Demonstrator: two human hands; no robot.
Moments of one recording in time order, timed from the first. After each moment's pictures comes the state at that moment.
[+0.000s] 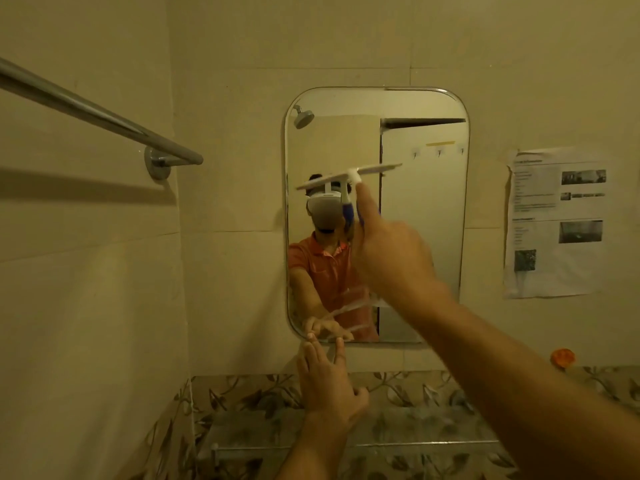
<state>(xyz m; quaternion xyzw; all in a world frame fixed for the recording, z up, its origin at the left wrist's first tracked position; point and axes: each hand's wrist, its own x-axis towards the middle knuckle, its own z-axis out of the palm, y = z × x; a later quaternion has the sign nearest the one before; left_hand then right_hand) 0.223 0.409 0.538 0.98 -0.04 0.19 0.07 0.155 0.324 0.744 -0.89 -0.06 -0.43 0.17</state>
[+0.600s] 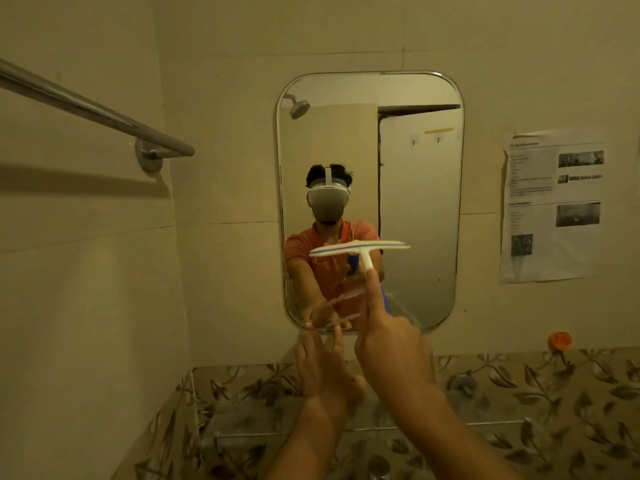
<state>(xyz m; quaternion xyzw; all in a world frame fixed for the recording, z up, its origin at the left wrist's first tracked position) 0.227 0.410 0.524 0.97 -0.06 0.21 0.10 0.133 0.320 0.617 -0.93 0.01 -0.32 0.21</state>
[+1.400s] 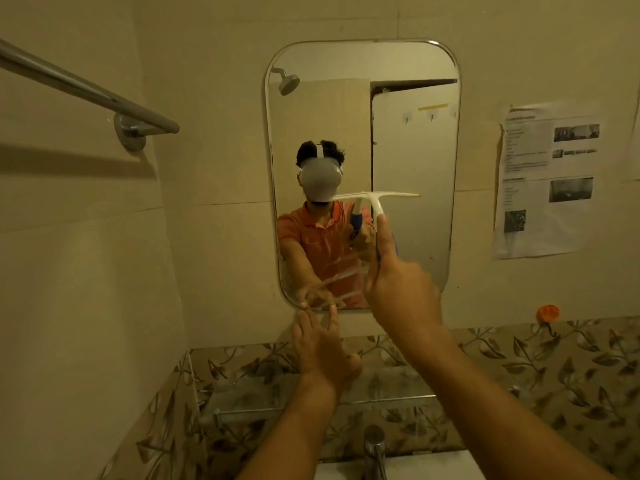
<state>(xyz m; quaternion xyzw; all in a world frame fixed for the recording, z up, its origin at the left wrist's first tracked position) 0.221 0.411 0.532 0.98 -0.05 0.21 0.04 0.156 0.298 0.643 -0.90 0.03 -0.39 0.19</state>
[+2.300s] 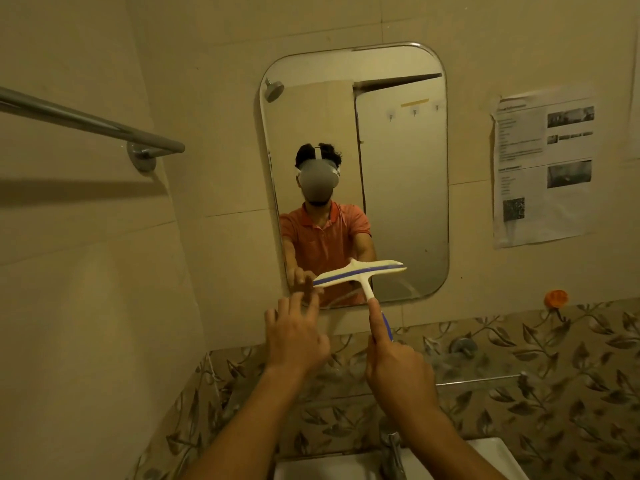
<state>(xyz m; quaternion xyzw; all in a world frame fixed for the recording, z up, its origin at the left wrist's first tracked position) 0.208 0.473 0.563 0.94 -0.09 0.33 -0.03 0.121 0.316 0.539 -0.94 0.05 -0.27 0.20</state>
